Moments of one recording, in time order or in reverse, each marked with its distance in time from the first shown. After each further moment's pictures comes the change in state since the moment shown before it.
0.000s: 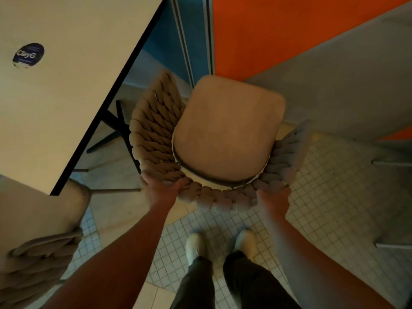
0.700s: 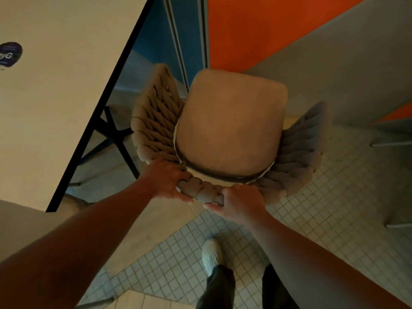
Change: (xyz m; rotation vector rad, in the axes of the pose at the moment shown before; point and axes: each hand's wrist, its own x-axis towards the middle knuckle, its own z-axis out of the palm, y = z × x) left_hand 0.113 -0.002 -0.029 1.218 -0.651 1.197; right_hand -0.063 0.015 0.092 -1.201 -0.363 -1.074
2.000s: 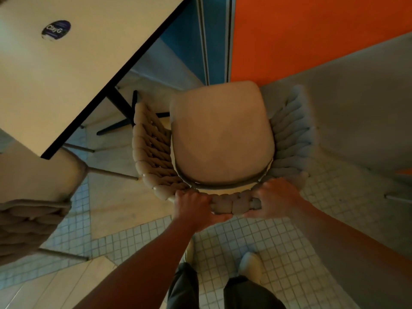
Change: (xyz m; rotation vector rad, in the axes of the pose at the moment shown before) left_hand 0.047 0.233 -0.012 -0.271 0.186 -0.595; right_hand 0.000 0.209 -0.042 -0.278 -0.048 -0.533
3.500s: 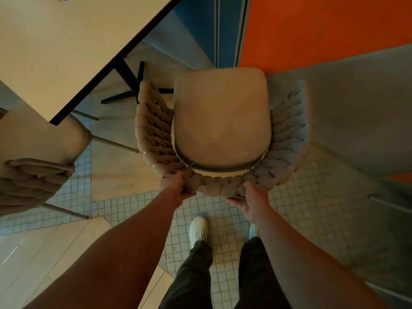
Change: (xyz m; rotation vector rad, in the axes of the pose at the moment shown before) left_hand -0.004 -0.006 -0.008 -1.916 -0.010 -1.216; right_hand -0.014 -0.062 -0.011 2.140 0.120 1.278
